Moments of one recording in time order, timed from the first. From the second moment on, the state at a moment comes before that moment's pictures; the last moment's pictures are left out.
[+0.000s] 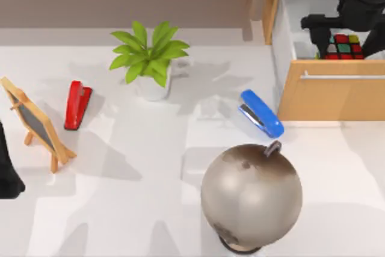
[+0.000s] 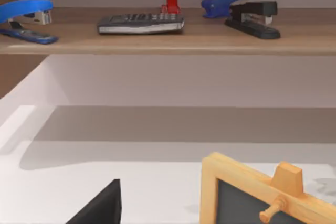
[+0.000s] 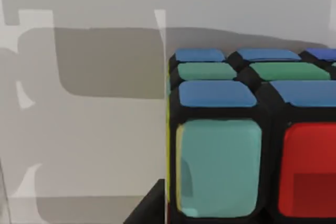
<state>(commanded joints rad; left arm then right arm) 0.00 0.00 0.00 0.00 0.00 0.00 0.13 2.46 2.24 -1.25 0.02 0.18</state>
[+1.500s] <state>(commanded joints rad) 0.00 0.00 0.00 0.00 0.00 0.00 0.14 2.46 2.36 -1.42 0.01 0.23</state>
